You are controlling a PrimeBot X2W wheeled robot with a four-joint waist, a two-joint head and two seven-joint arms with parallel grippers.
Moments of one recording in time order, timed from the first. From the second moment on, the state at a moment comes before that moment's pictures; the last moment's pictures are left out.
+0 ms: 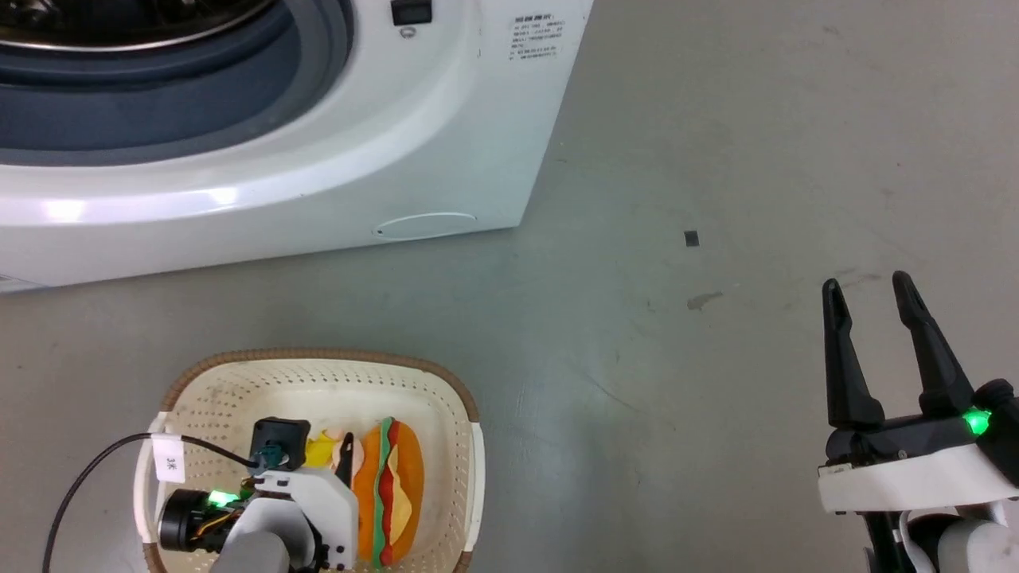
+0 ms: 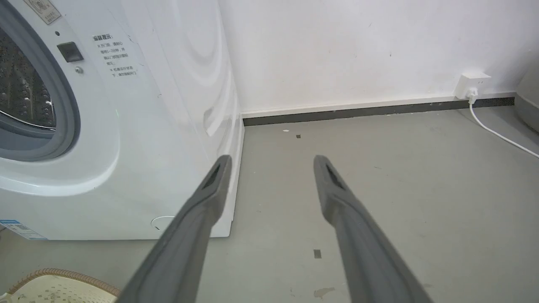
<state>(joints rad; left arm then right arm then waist) -0.38 0.15 -0.15 0.87 -0.11 -0.03 -0.15 -0.09 -0.05 -0.04 -0.12 0.19 0.13 -0.18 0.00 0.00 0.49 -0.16</state>
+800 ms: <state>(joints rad) -0.57 0.23 -0.23 1.13 -0.14 -0.05 -0.08 -0.17 -0.05 -0.04 -0.18 0.27 0.13 -0.23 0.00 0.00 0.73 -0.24</state>
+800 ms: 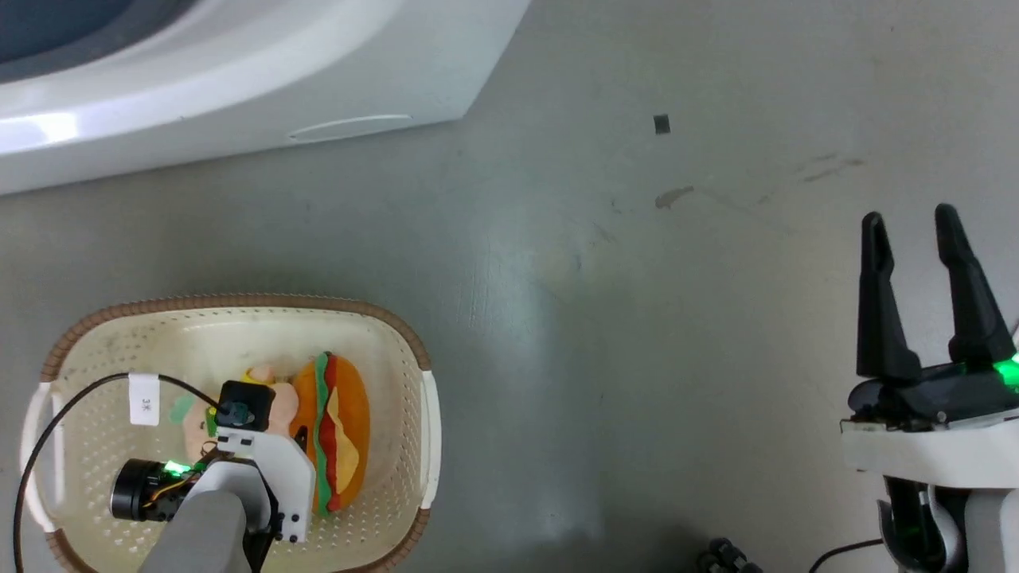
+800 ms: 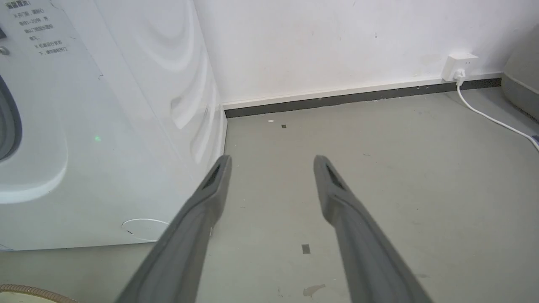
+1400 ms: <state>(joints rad) -0.72 0.26 -0.28 1.28 -0.18 -0.05 -0.06 -0.22 -0.05 -0.08 -0.28 0.30 0.13 -0.26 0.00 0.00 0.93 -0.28</state>
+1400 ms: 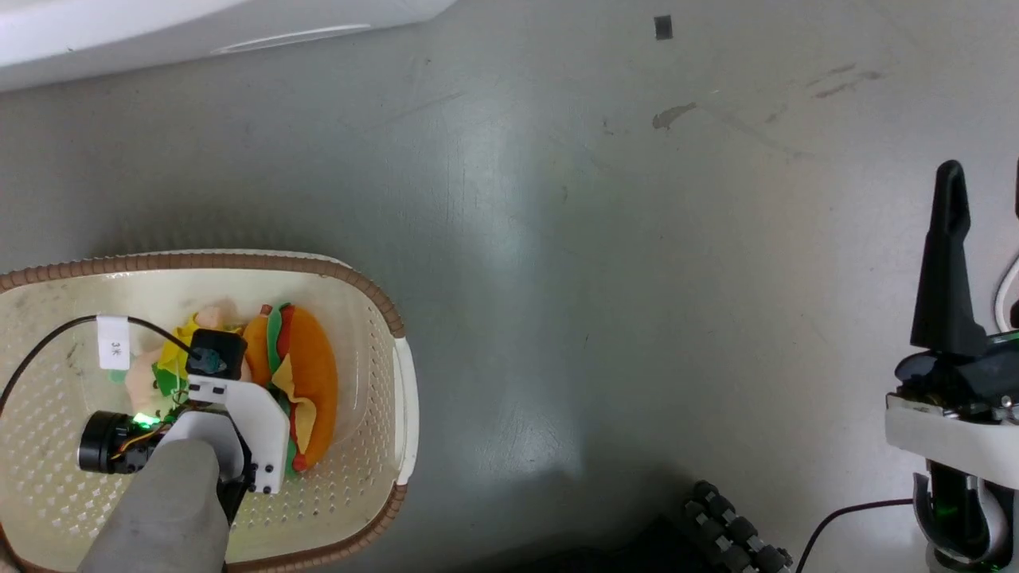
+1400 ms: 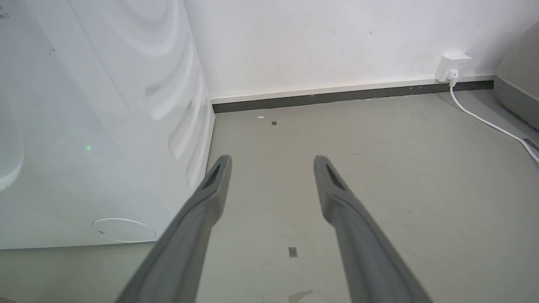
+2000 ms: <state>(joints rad) -0.67 0.21 -0.30 1.29 -0.22 -0.08 -0.09 -0.23 -0.05 -0.09 -0.26 0.28 0.13 -0.26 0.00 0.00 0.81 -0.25</state>
